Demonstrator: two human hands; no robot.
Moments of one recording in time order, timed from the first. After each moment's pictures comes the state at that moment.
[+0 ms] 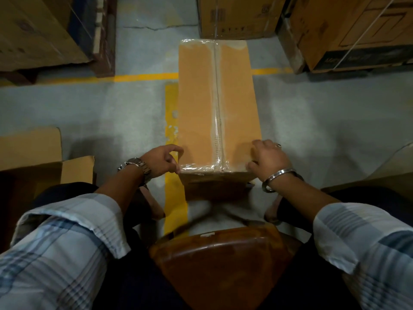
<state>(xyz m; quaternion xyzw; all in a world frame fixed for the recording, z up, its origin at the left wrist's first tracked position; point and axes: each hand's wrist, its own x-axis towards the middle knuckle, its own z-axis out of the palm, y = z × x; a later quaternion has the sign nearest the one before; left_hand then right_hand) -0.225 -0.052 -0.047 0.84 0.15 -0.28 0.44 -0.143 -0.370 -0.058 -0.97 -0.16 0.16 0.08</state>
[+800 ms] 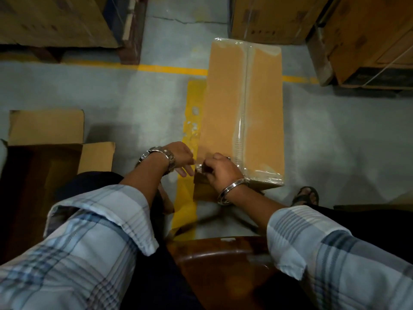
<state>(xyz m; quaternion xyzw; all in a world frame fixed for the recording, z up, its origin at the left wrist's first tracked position) -0.223 -0.036 -0.031 0.80 0.27 -0.36 0.40 -0.205 -0.214 -0.078 -0.90 -0.31 0.20 0.23</state>
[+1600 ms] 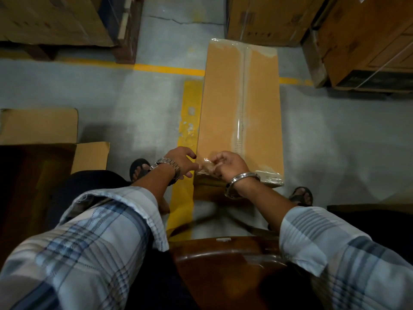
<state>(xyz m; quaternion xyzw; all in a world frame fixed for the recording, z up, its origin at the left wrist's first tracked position) -0.230 -0.052 -0.078 0.79 0.30 -0.27 0.46 -0.188 -0.227 -0.067 -0.81 0.01 0.34 0.48</state>
